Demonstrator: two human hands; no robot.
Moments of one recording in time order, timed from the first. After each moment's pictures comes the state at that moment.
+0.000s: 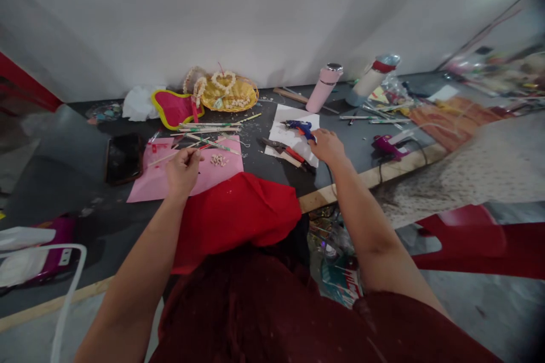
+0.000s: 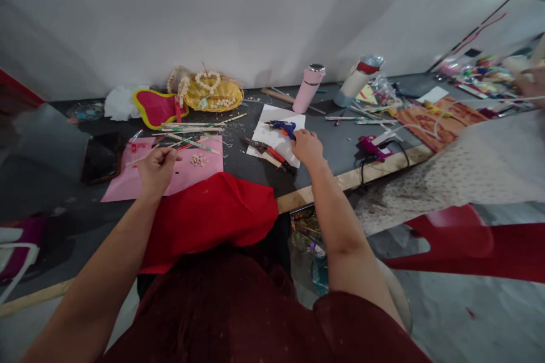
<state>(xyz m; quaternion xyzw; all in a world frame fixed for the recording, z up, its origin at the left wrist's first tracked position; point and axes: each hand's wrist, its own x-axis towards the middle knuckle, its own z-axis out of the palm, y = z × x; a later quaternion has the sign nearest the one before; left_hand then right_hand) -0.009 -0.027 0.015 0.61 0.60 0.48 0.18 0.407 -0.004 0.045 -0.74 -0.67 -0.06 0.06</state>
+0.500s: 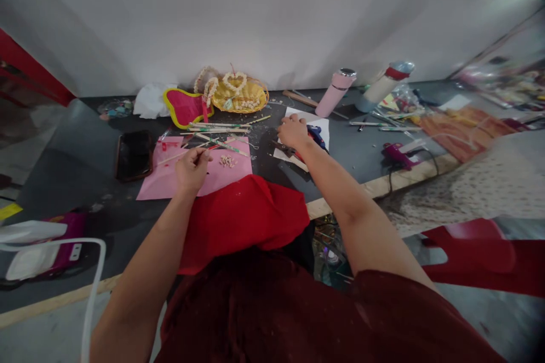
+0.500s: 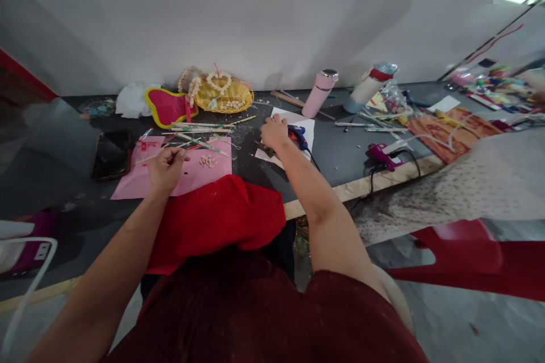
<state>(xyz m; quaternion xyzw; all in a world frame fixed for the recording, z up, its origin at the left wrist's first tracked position) -0.013 -0.025 0.015 0.60 0.60 0.49 0.21 0.302 0.081 0.050 -0.64 -0.77 -0.08 -0.05</state>
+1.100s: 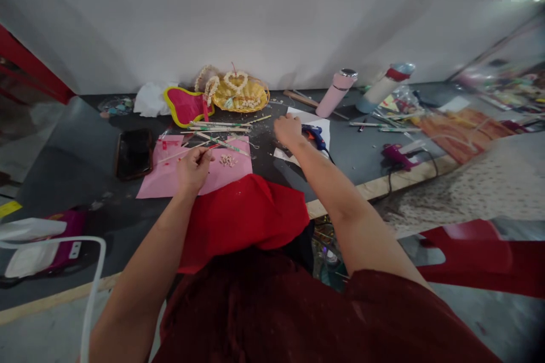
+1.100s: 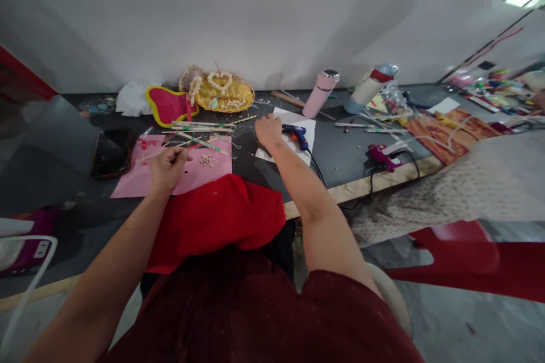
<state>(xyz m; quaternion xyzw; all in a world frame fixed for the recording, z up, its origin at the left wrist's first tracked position) -0.012 -0.026 0.015 0.61 0.60 0.48 0.22 0.273 0.081 0.060 -0.65 -0.75 -0.08 -0.01</state>
